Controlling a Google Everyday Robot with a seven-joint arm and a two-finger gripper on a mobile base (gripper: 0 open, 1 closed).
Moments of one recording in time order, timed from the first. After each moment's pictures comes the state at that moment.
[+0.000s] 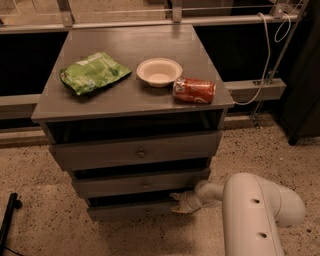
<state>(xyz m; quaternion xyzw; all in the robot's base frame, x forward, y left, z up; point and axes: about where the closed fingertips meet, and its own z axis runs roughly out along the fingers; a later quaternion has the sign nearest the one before) 0.605 -0.079 0.175 -0.75 0.60 0.11 0.27</state>
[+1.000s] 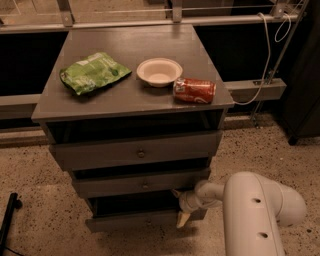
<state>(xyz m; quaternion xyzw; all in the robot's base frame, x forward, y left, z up) 0.605 -0.079 0.183 -0.75 0.60 0.11 0.27</state>
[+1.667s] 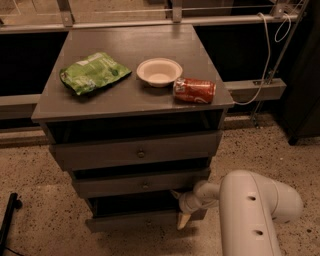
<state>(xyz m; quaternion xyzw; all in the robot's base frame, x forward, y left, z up) 0.600 -0.080 0.177 -0.76 0.59 0.11 0.26</state>
